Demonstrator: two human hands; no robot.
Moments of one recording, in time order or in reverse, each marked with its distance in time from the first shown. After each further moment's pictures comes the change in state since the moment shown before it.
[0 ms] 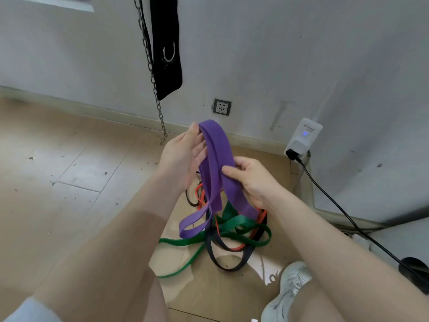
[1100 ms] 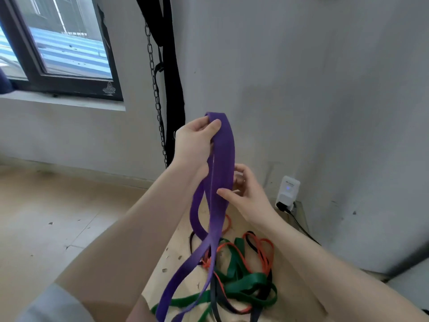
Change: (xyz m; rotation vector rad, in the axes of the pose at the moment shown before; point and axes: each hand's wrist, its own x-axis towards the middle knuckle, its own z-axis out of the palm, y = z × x) left_hand -0.066 0.123 0.096 0.154 -0.094 0.396; right_hand -0.059 -0.101 0.027 -0.303 0.108 -0.527
